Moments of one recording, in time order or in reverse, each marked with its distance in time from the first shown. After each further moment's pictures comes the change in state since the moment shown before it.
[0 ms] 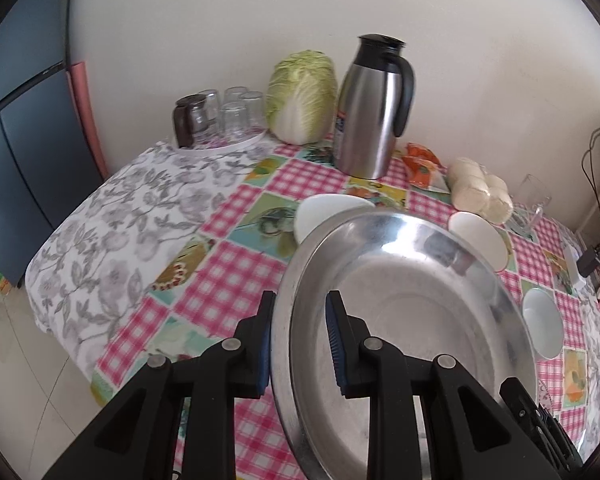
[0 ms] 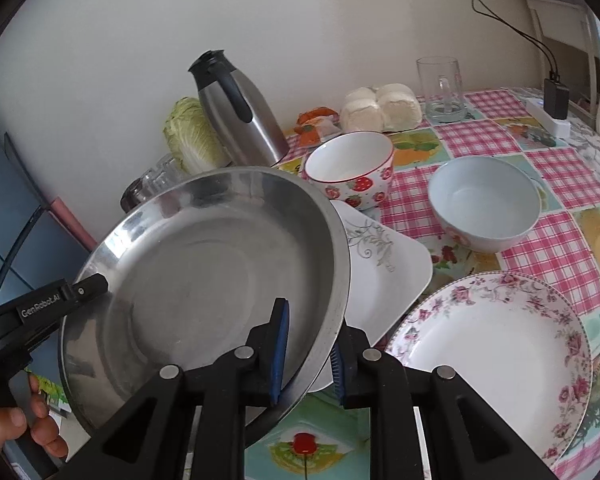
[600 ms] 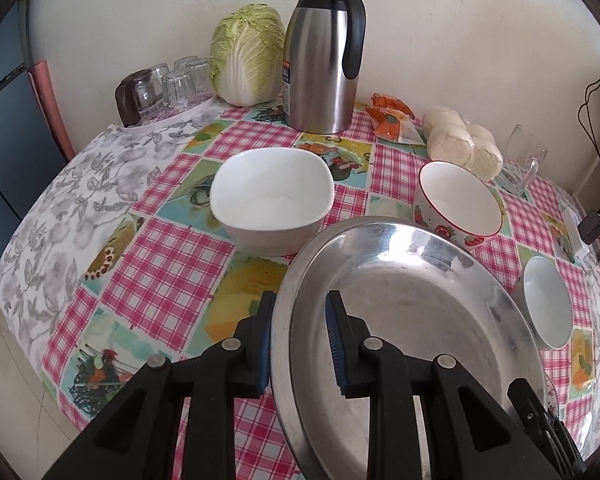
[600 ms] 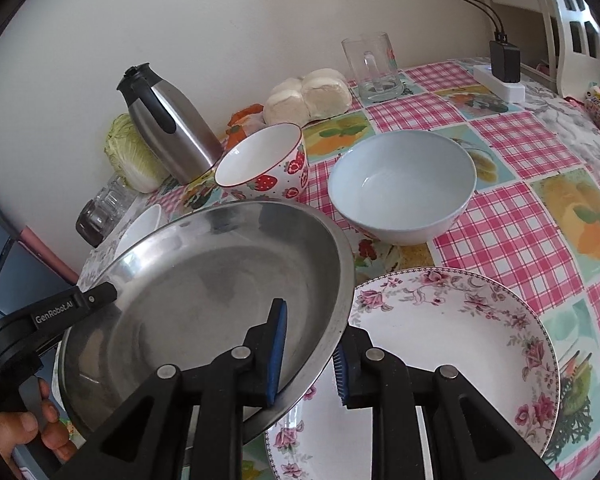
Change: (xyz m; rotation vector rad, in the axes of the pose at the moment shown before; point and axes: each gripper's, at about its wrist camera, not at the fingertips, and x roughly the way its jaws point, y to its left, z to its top) left arm 0.061 -0.056 -0.013 0.057 0.109 -0.044; right arm 0.019 -0.063 0.006 0.088 0.024 -0.098
